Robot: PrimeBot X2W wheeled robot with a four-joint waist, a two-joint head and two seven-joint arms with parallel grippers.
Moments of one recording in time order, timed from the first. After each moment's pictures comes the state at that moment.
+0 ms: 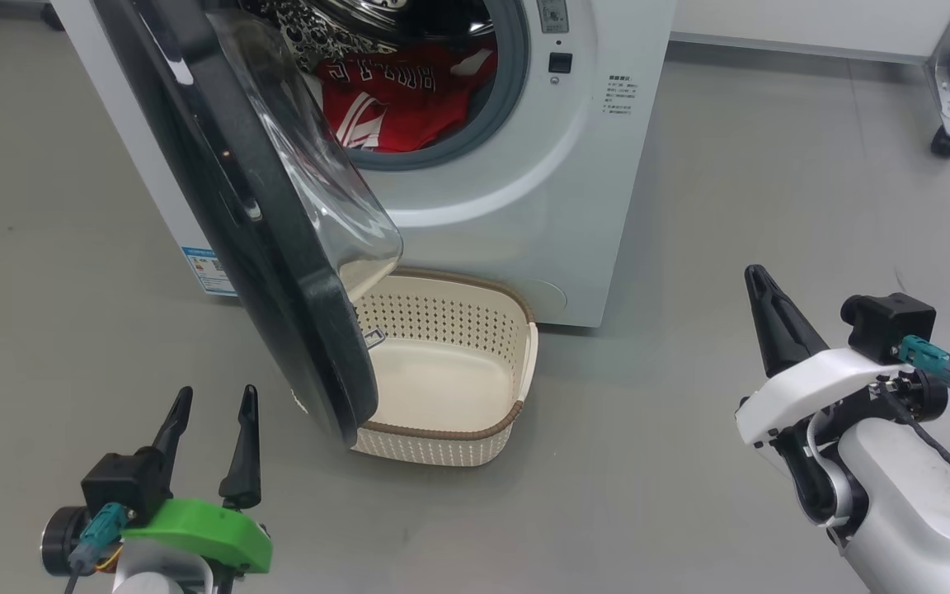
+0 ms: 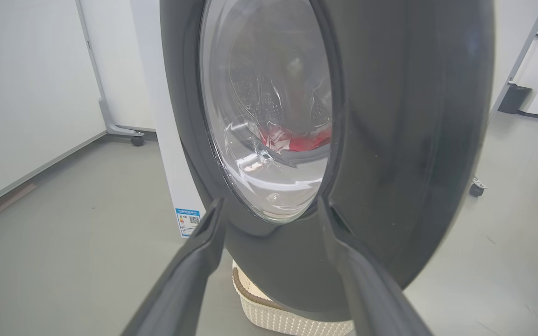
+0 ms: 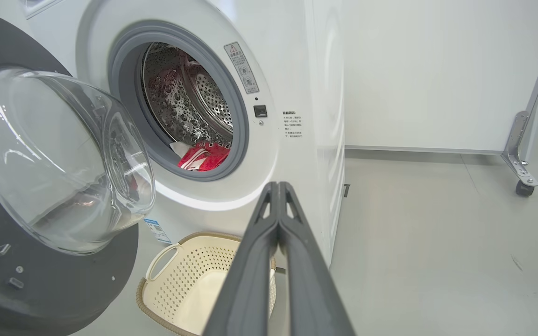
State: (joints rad) left arm -0.11 0.08 -0.17 0.33 -0.40 -0.05 -0.25; right arm -0.39 -0.37 0.64 0.36 0.87 -0.04 -0.26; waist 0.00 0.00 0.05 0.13
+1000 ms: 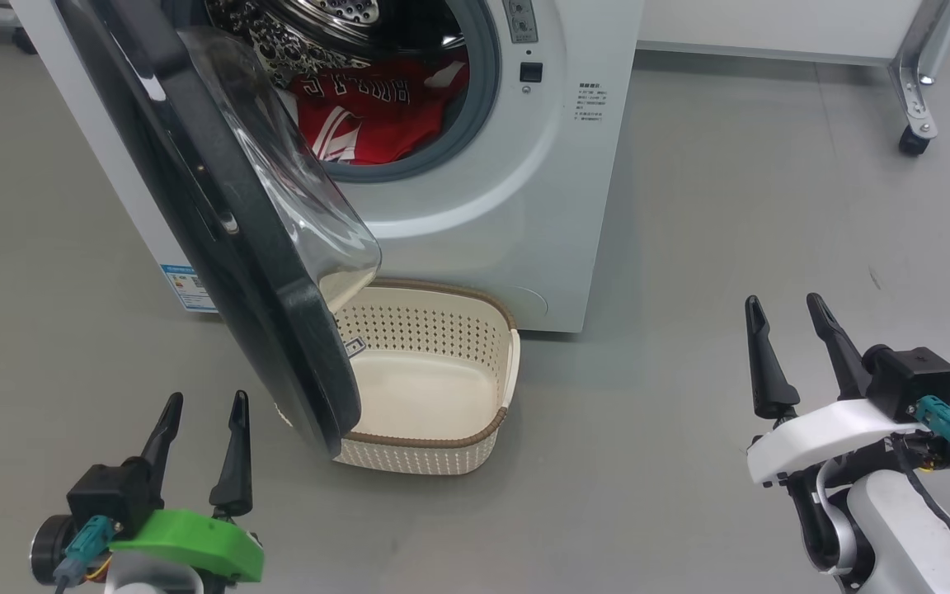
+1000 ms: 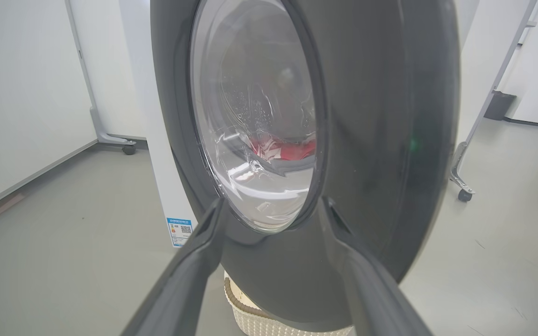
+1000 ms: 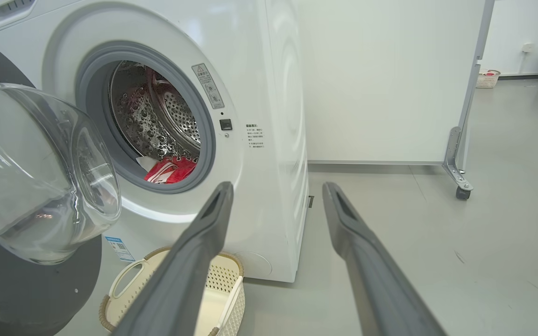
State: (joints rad) left arm -0.08 0.08 -0.13 0.29 -0.39 -0.07 -0.25; right arm -0.19 -0.32 0.45 0.21 0.67 -0.12 -0.25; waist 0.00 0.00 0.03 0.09
